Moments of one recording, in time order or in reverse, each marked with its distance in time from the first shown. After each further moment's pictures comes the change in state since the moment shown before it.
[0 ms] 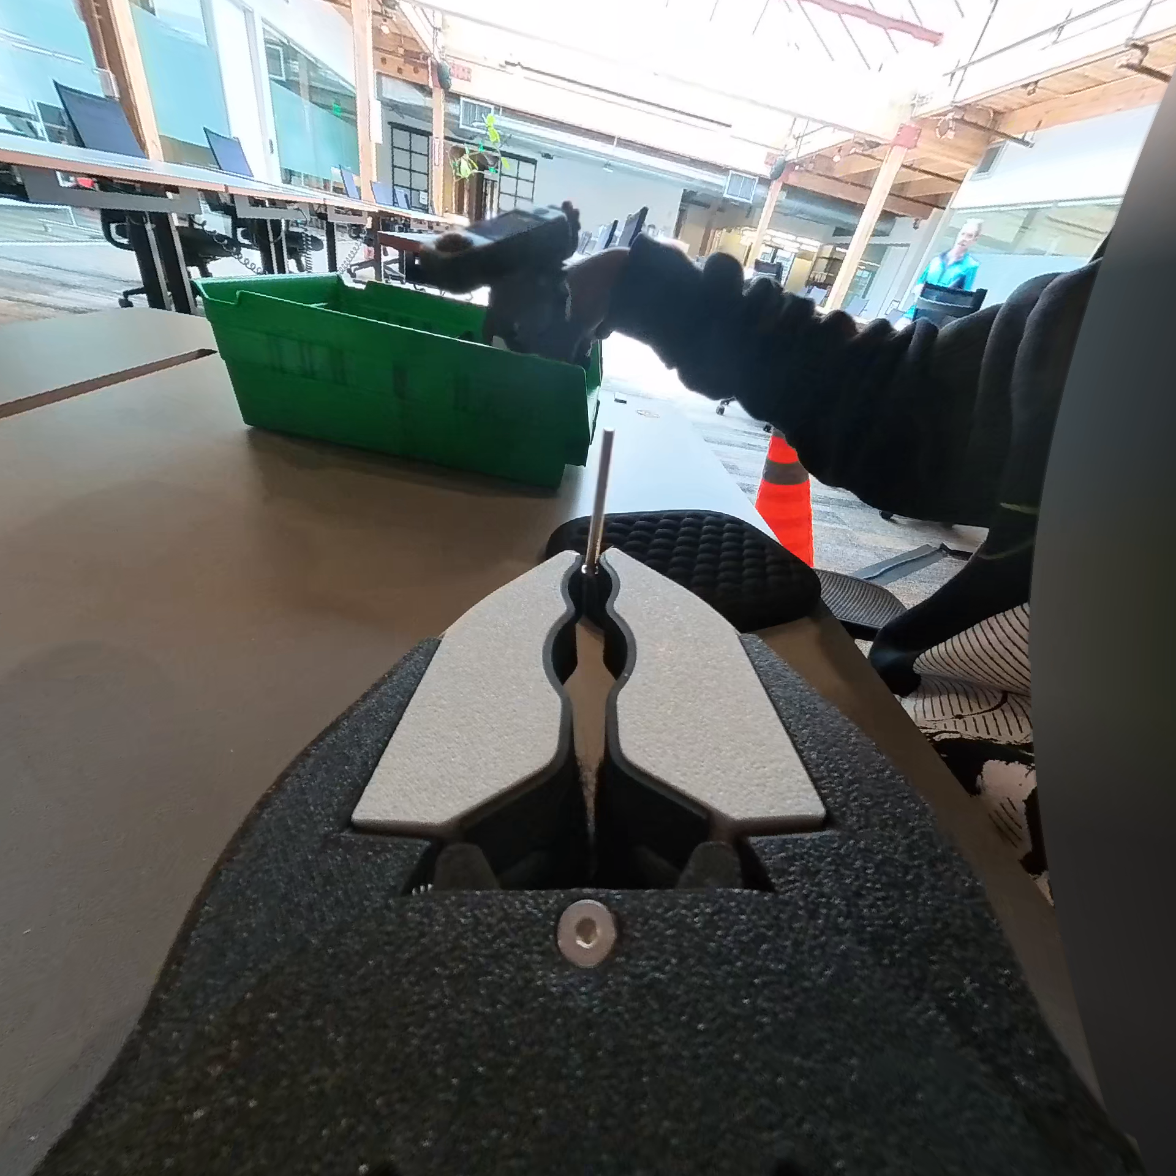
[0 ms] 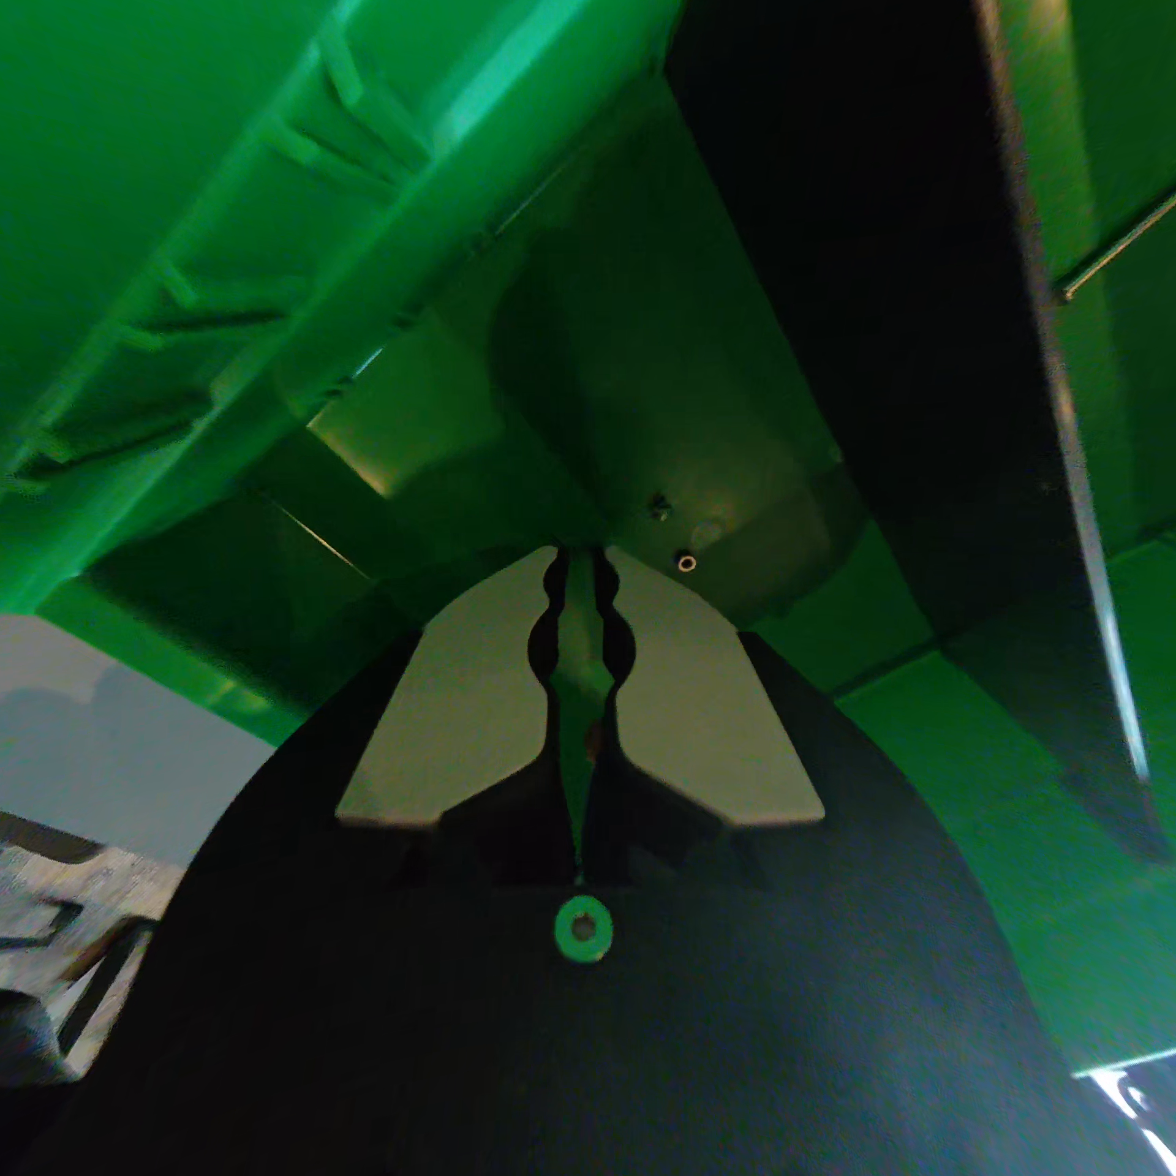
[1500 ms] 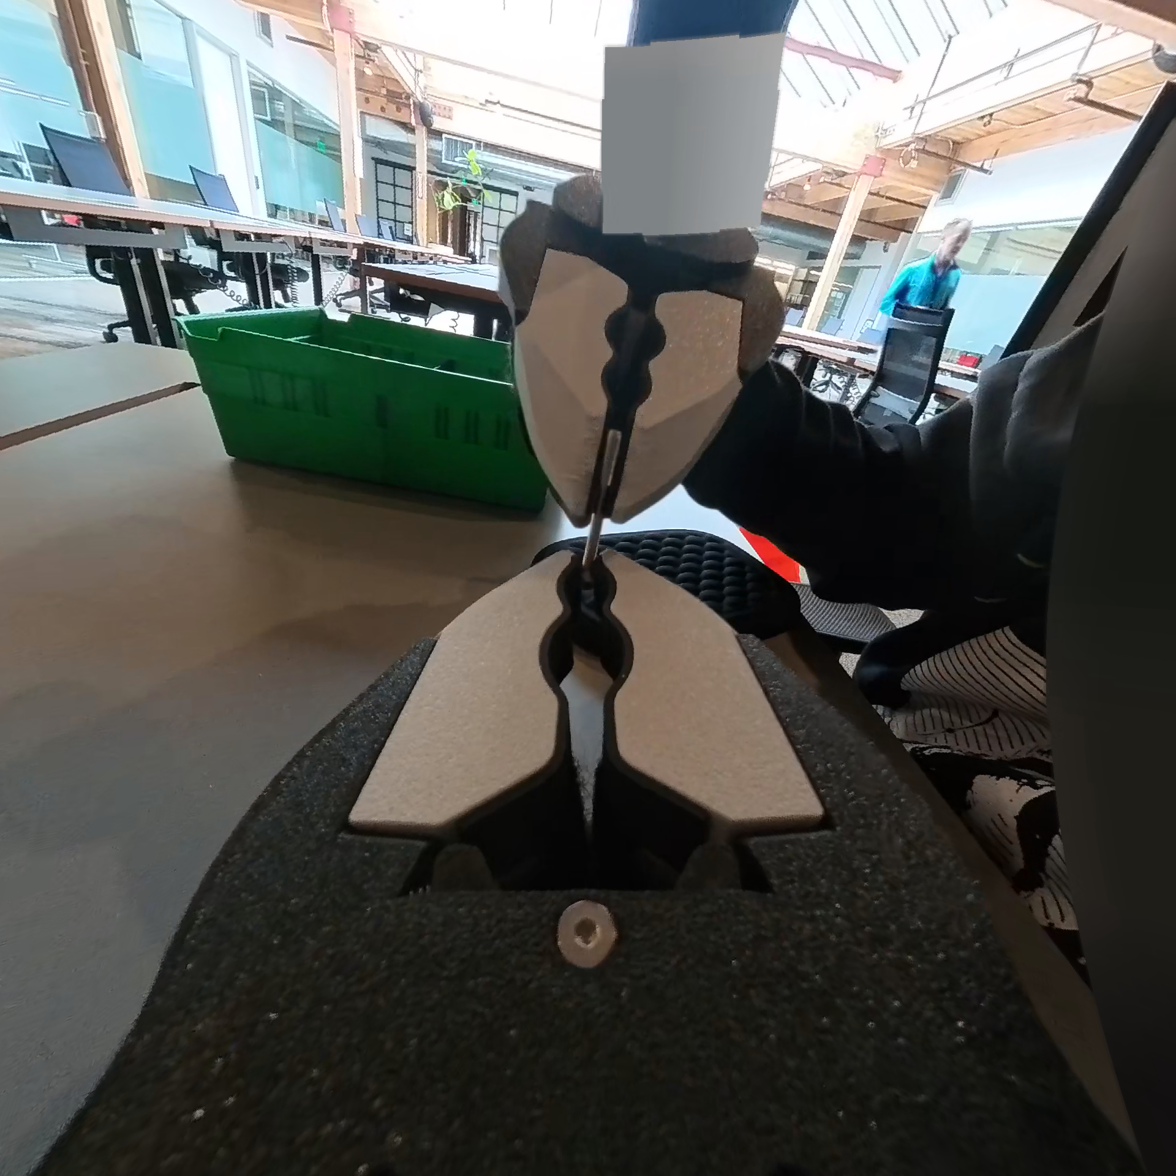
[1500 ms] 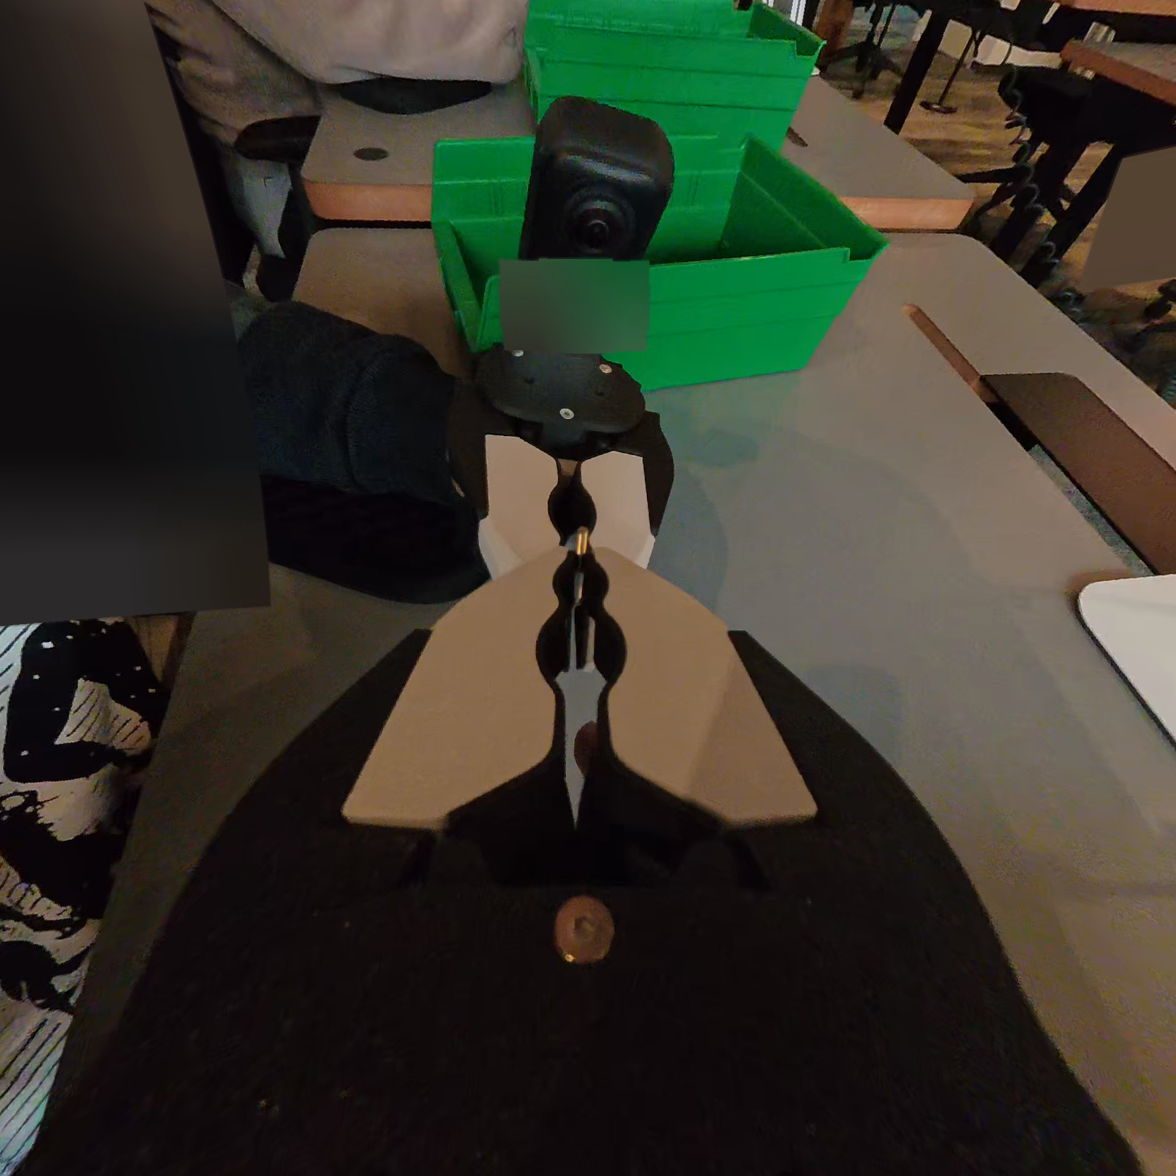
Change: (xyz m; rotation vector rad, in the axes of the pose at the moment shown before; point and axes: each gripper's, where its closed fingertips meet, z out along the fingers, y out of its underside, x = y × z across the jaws) left arm 0.008 -0.009 0.001 0.039 0.030 0.012; right arm -0.286 -0.243 -0.143 1.138 -0.358 -0.545
